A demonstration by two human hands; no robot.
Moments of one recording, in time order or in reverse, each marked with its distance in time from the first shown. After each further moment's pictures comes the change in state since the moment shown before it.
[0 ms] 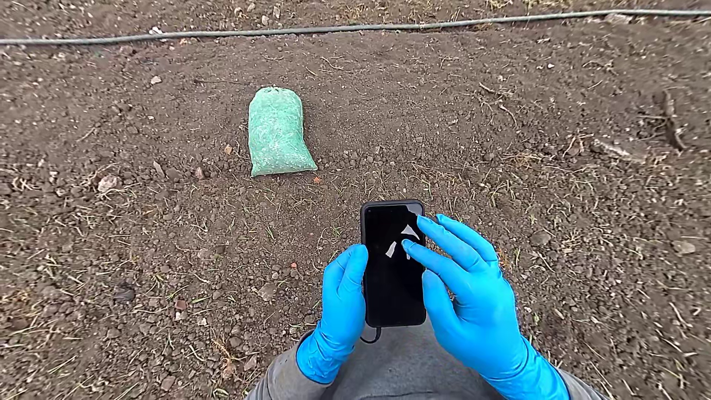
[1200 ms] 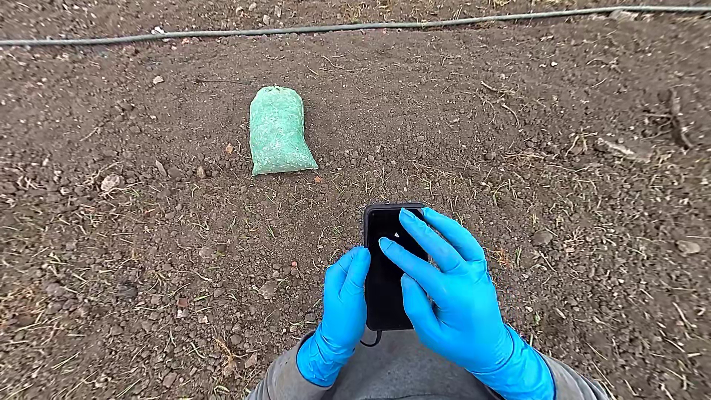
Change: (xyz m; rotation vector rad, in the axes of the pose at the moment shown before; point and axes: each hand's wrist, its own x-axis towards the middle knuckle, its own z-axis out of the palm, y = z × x) left_hand -0.007 -0.002 0.002 0.026 -0.031 0.008; right_hand 0.006 -0.006 0.007 -0.050 -0.035 -0.128
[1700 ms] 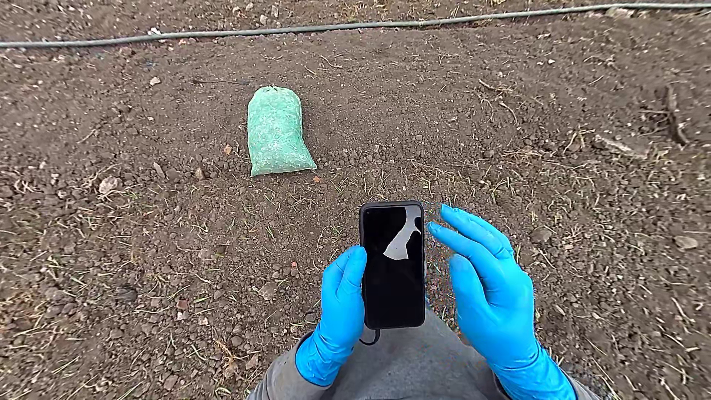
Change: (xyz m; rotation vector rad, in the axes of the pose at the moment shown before) left_hand 0.000 -0.001 -0.001 -0.014 0.022 -0.005; right_hand -0.014 0.019 -0.018 0.167 0.135 0.246
